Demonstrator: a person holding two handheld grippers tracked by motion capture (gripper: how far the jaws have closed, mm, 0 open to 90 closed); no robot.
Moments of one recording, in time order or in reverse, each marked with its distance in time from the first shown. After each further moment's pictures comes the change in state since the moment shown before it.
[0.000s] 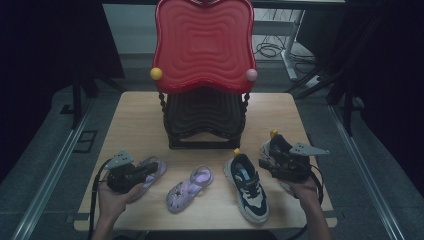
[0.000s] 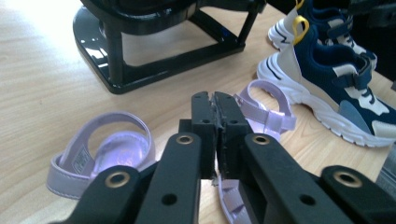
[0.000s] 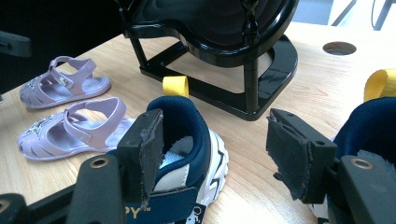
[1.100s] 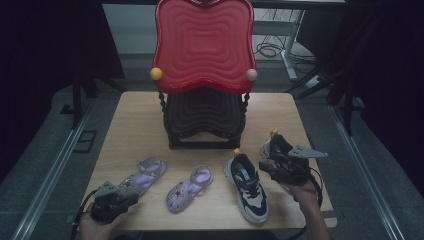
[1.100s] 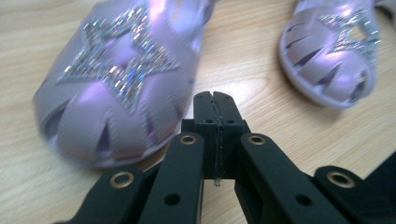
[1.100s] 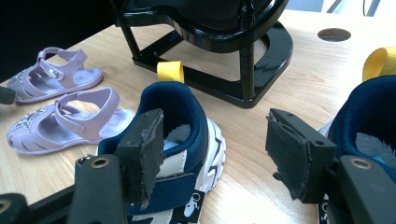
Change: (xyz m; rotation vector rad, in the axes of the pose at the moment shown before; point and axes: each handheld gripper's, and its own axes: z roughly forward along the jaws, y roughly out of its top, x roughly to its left) left arm 0.018 -0.094 -0.025 0.198 0.141 -0.149; right arm 0.003 -0.007 0.001 0.032 -0.032 0.013
